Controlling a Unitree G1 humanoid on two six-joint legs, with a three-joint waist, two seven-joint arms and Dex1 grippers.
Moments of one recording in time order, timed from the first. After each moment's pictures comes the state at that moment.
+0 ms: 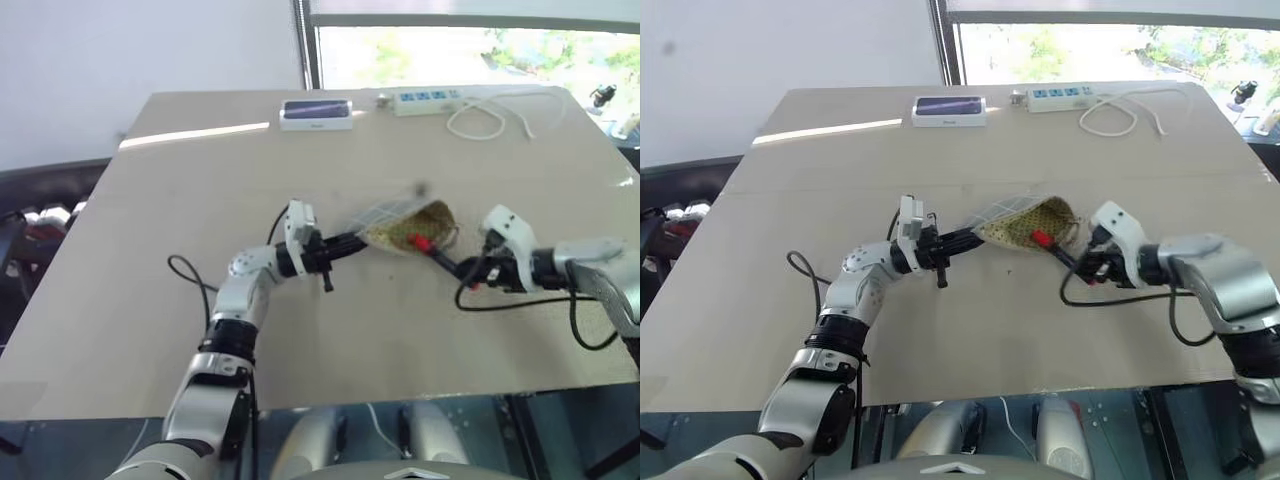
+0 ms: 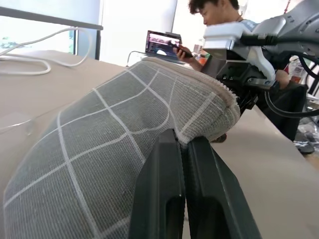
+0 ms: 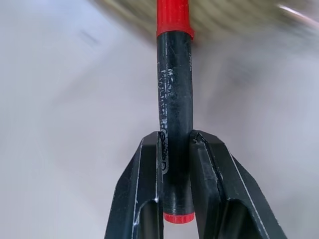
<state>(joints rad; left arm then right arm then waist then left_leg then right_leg) -0.55 0.27 0.00 0.46 -0.41 0.03 -1.27 -0.43 -0.86 0.10 -0.18 0.36 0.99 0.91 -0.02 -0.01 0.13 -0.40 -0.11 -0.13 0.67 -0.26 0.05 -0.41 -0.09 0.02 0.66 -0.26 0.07</state>
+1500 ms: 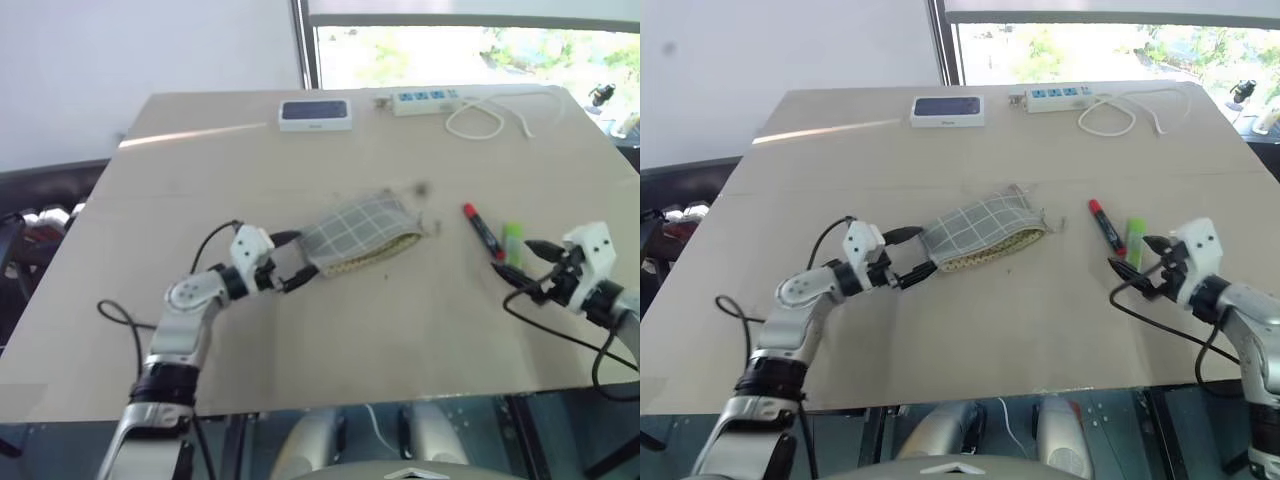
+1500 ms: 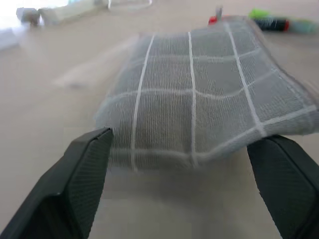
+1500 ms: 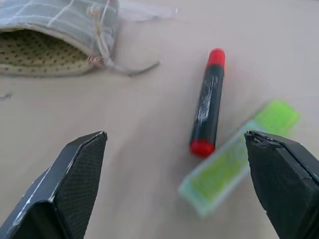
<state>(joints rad) -0.20 0.55 0.03 0.15 -0.26 0.03 -0.96 0.04 -0.67 -0.37 -0.18 0.47 0.45 0.85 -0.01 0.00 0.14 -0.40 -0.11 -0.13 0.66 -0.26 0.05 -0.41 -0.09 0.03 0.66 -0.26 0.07</state>
